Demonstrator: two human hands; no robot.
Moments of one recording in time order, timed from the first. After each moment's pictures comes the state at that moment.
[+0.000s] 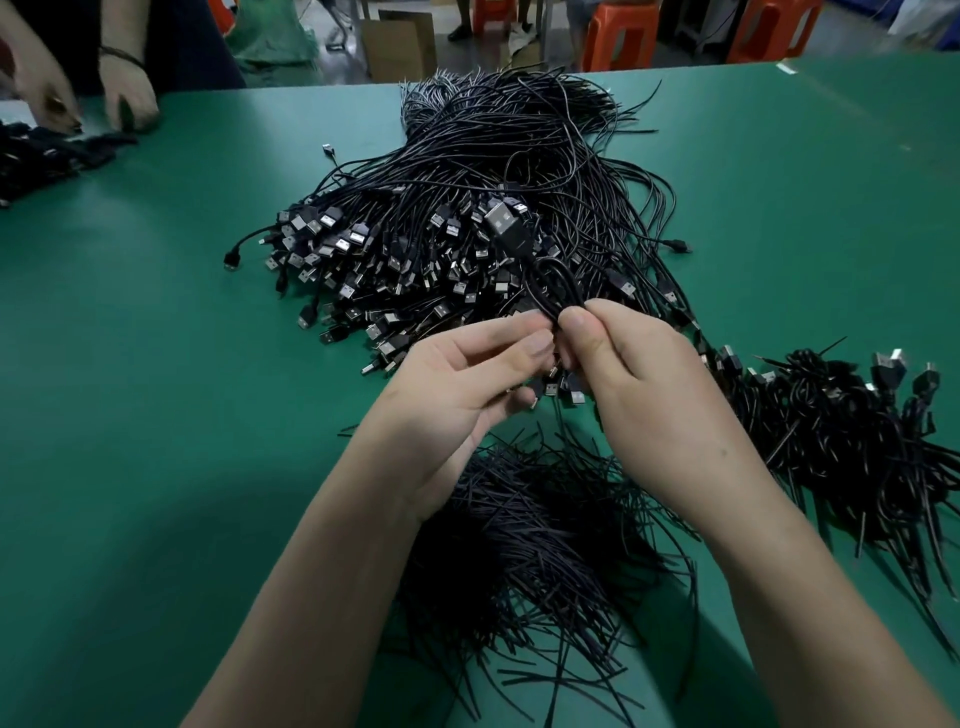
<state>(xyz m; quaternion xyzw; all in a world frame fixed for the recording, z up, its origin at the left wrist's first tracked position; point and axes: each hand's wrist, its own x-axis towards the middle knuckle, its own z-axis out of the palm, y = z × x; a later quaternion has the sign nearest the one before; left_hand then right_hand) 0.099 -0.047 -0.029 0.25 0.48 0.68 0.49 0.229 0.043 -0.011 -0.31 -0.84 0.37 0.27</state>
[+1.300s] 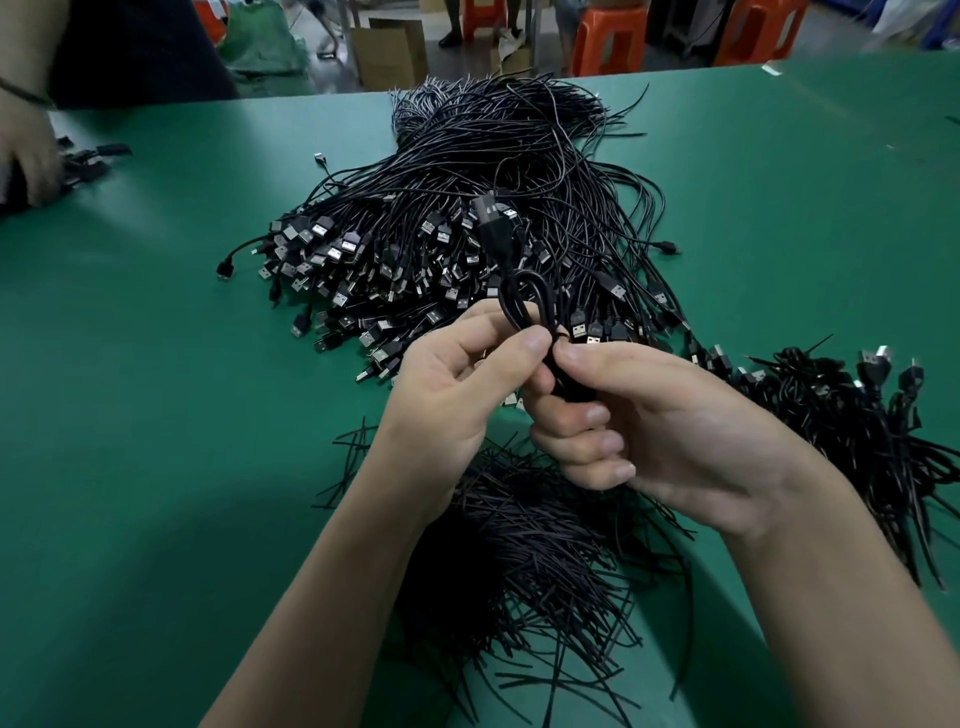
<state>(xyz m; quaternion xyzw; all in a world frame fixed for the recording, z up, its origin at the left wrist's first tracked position) 0.104 -0.045 -0.035 0.44 0.49 0.68 0.33 0.246 0.058 -0.007 -0.08 -0.50 0.86 0.02</state>
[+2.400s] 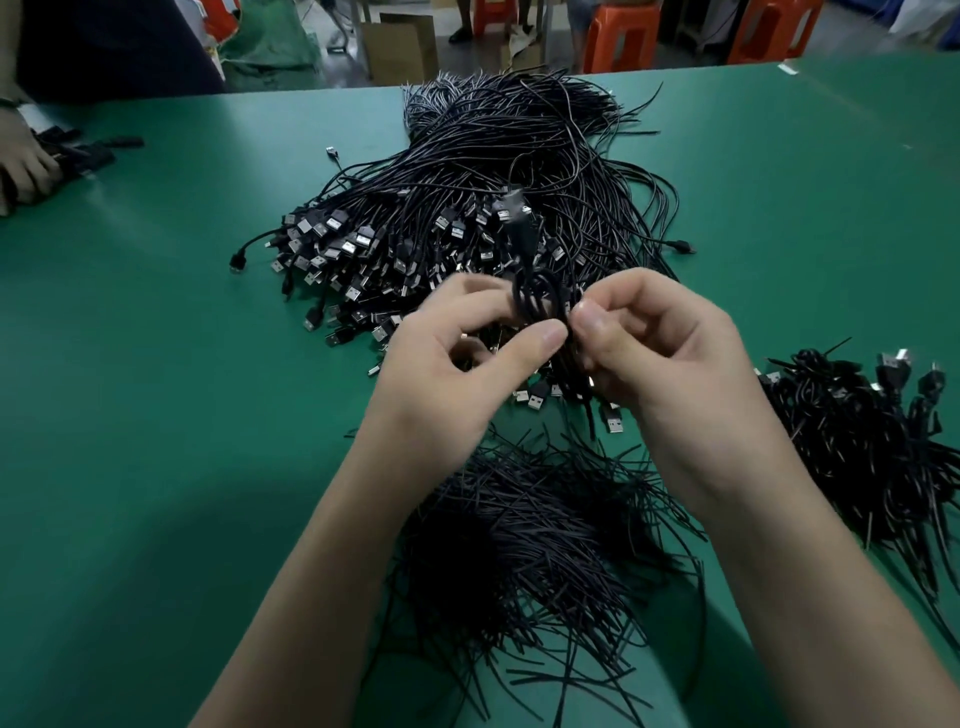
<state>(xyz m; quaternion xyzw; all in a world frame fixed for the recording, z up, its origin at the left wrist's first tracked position) 0.088 -0.056 -0.024 0.50 0.62 0.58 0.18 0.232 0.048 -0.013 -0.19 -0.65 0.64 0.35</state>
